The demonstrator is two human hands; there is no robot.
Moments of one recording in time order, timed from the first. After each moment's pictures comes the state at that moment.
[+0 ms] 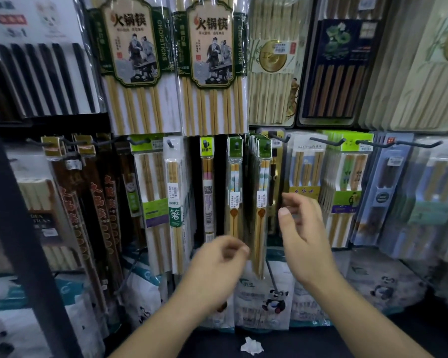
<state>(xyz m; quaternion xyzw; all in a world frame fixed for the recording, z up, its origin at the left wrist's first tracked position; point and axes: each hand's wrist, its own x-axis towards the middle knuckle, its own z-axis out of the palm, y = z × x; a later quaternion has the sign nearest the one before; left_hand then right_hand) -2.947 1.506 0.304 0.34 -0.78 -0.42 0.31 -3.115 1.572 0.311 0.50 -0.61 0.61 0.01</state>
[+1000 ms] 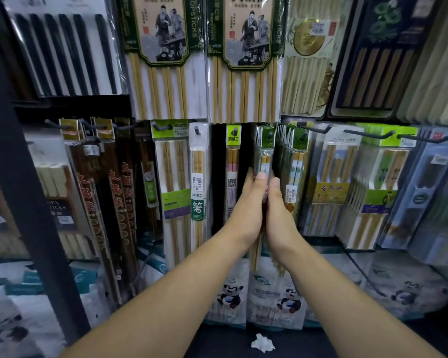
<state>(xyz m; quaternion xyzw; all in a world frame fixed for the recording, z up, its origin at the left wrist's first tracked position) -3.011 1.439 0.329 0.20 -0.63 -0.64 0.39 -3.074 1.483 0.318 0.41 -0.54 0.67 -0.31</state>
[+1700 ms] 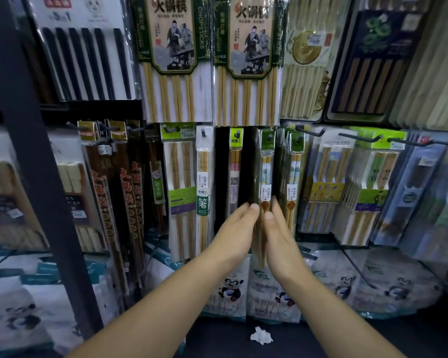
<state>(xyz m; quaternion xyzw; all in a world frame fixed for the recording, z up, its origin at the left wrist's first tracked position) -2.960 1.465 0.315 0.27 -0.68 -0.59 0.33 -3.057 1.529 0.283 0.45 -0.61 0.61 -0.24</state>
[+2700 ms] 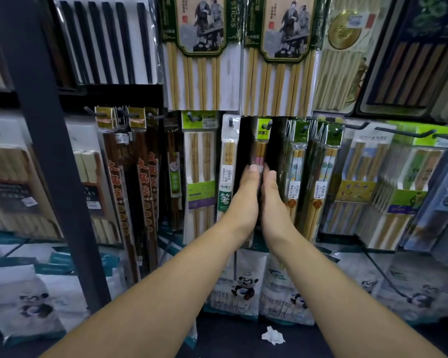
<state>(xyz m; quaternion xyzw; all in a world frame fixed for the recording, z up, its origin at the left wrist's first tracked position) -2.965 1.427 0.336 0.25 -0.60 -0.64 0.41 -3.029 1.453 0.317 0.41 -0.52 0.67 -0.34</state>
